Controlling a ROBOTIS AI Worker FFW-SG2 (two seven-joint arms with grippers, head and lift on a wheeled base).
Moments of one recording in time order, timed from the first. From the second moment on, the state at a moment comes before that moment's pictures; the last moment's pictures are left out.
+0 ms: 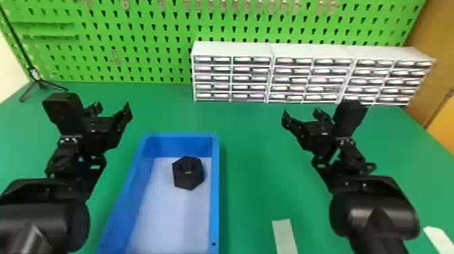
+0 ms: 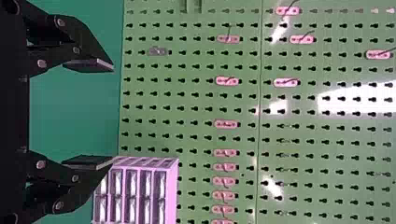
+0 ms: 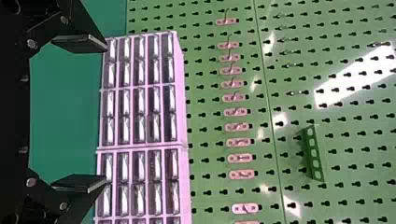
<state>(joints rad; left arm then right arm) -0.07 0.14 0.07 -1.74 0.16 0.23 -0.04 -0.22 -0.02 -0.01 -1.44 -0.12 0.07 0.19</state>
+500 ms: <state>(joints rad) -0.05 0.13 0.06 -1.74 0.17 0.22 -0.04 -0.18 0.00 -0.03 -1.40 -0.10 -0.05 0.15</state>
